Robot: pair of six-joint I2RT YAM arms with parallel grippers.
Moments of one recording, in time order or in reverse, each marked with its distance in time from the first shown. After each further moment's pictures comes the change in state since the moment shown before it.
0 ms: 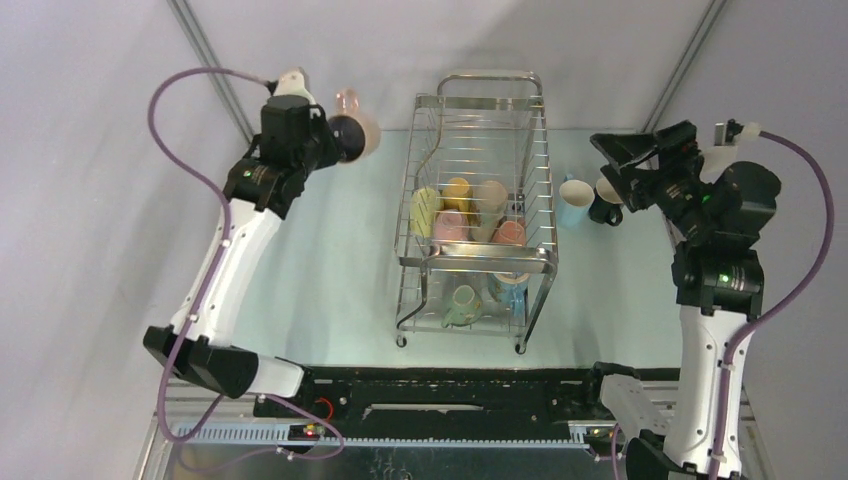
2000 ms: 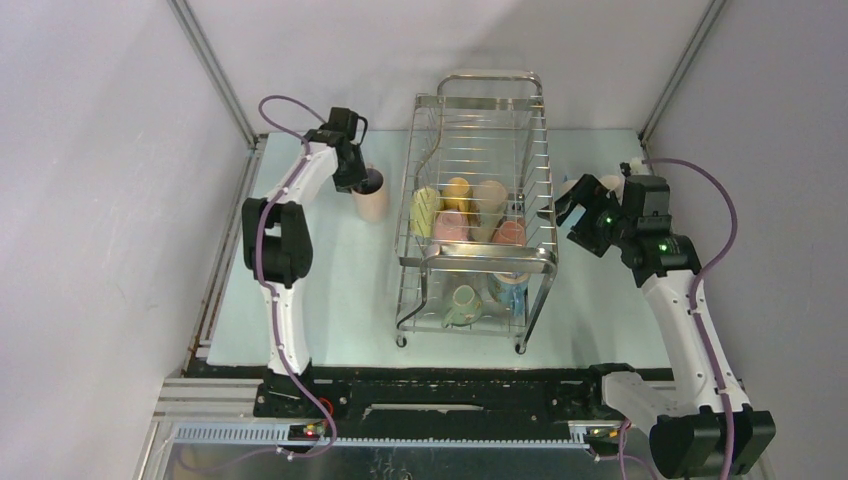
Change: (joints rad) left arm 0.144 0.789 0.229 -0.162 0.121 -0.003; right arm 0.231 0.111 -0.321 -0.185 0.229 -0.384
